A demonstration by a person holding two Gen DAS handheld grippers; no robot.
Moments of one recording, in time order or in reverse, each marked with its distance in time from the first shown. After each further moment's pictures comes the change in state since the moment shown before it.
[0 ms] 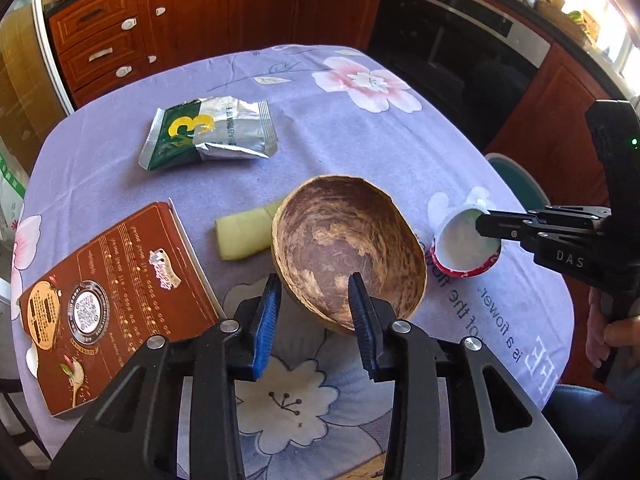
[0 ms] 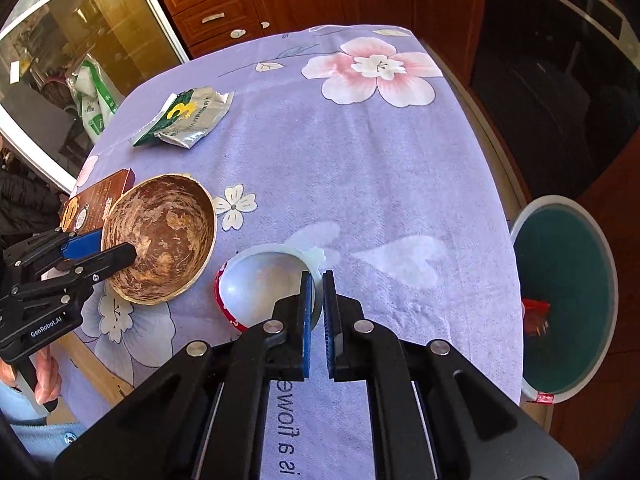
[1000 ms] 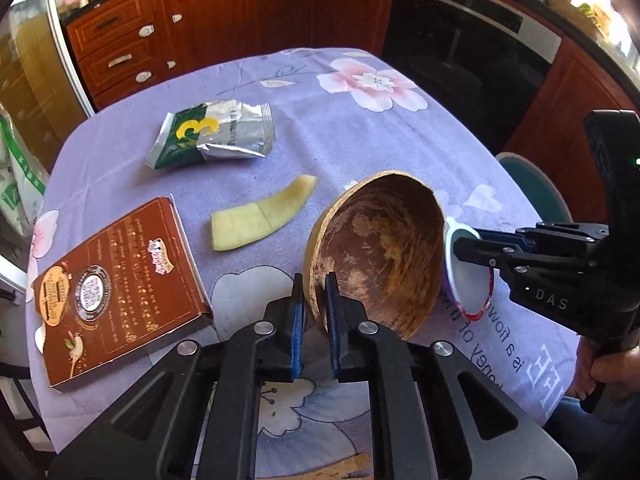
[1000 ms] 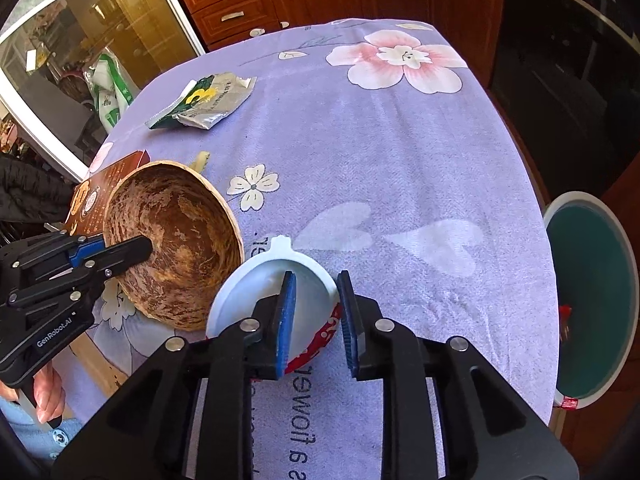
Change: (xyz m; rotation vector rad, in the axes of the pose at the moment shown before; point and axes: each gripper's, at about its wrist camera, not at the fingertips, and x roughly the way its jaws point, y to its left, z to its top) left arm -0.011 -0.023 -0.007 -0.016 -0.037 0.108; right arm 0.012 0.009 -0.013 -0.038 -0.017 0.067
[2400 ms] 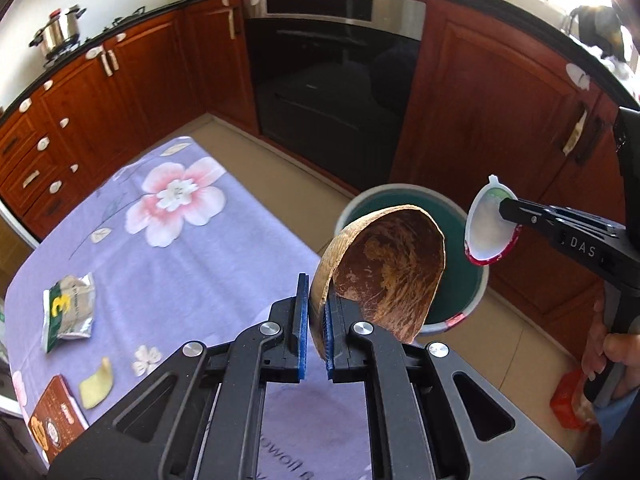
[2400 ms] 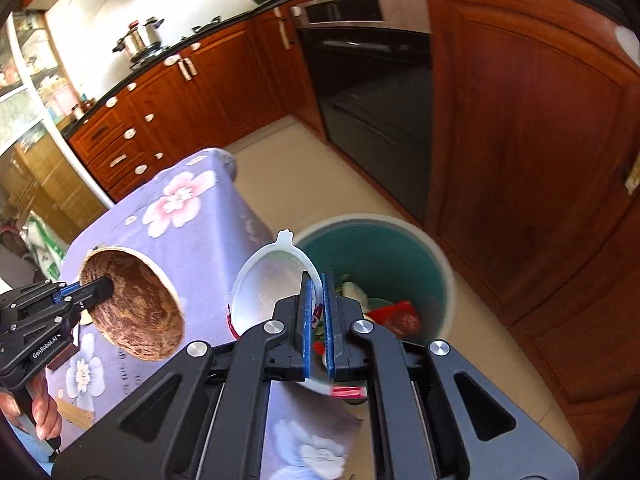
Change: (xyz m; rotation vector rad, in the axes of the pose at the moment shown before) left arm 0.002 -0.221 0.090 0.348 -0.065 -0.181; right arm -0.169 -0.211 -0.063 0.424 -0.337 -0.261
